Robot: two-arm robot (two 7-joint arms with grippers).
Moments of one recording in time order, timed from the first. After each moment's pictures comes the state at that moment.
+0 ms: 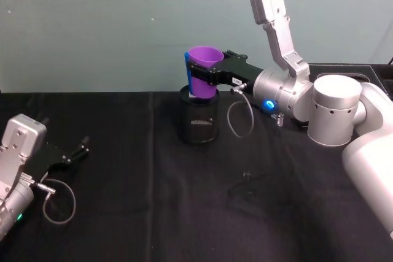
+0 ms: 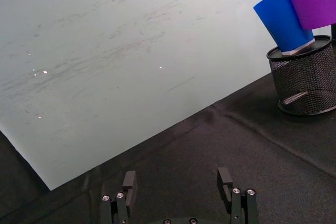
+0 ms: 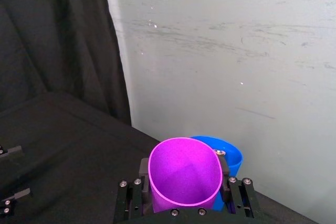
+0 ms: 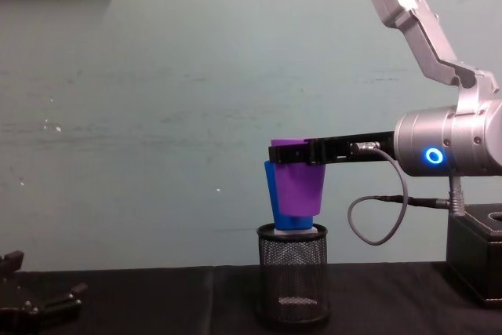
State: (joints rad) left arm -0.20 0.60 0.45 -1.41 -0.25 -0.12 0.03; right arm 0.67 0.21 -0.44 -1.19 0.38 0.31 0.35
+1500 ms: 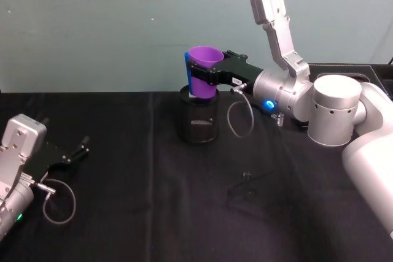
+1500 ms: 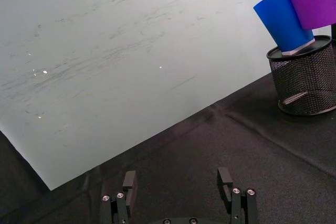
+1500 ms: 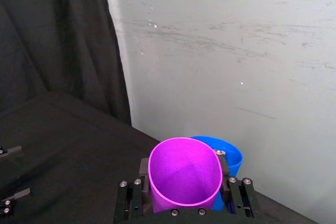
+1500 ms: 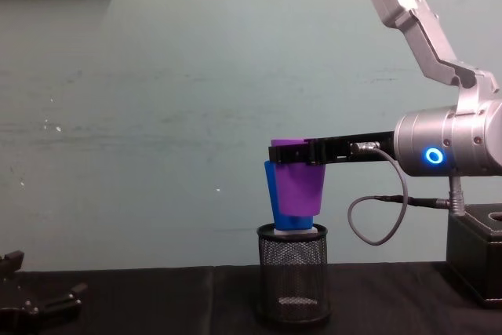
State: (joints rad) left arm -0.20 0.60 0.45 -1.41 -0.25 -0.12 0.03; right arm 0.67 0.21 -0.44 -1.19 0.38 0.31 0.35
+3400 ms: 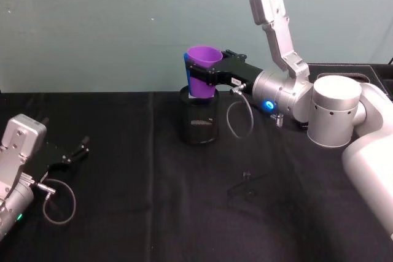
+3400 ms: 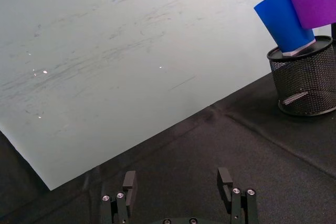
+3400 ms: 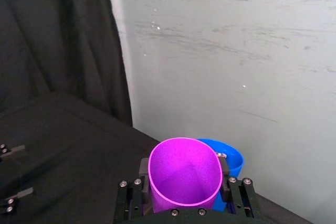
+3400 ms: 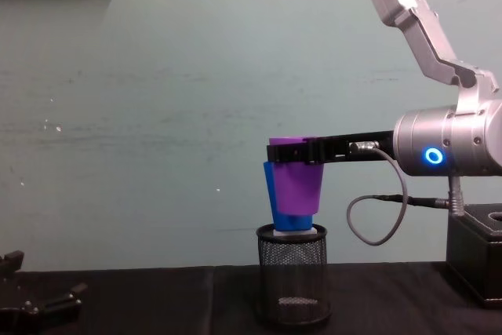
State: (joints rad) left arm -0.20 0.60 0.45 -1.41 -0.25 -0.12 0.03; right arm 0.67 0.22 -0.45 -1.20 0.38 0.30 0.36
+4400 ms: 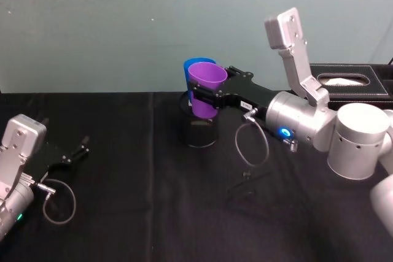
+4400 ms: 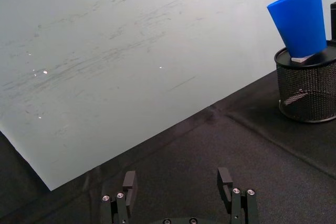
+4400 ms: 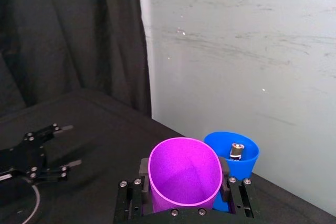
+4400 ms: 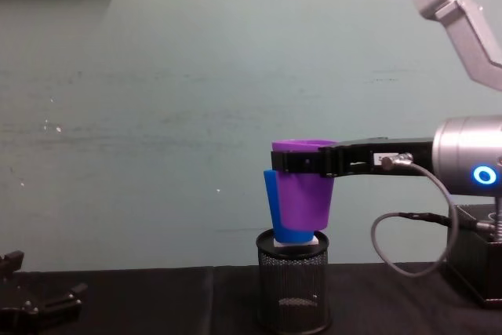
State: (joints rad) left arm -0.20 0.60 0.45 -1.41 -0.25 -0.12 0.03; right arm 0.50 0.32 -0.43 -1.45 0.41 0.30 0.38
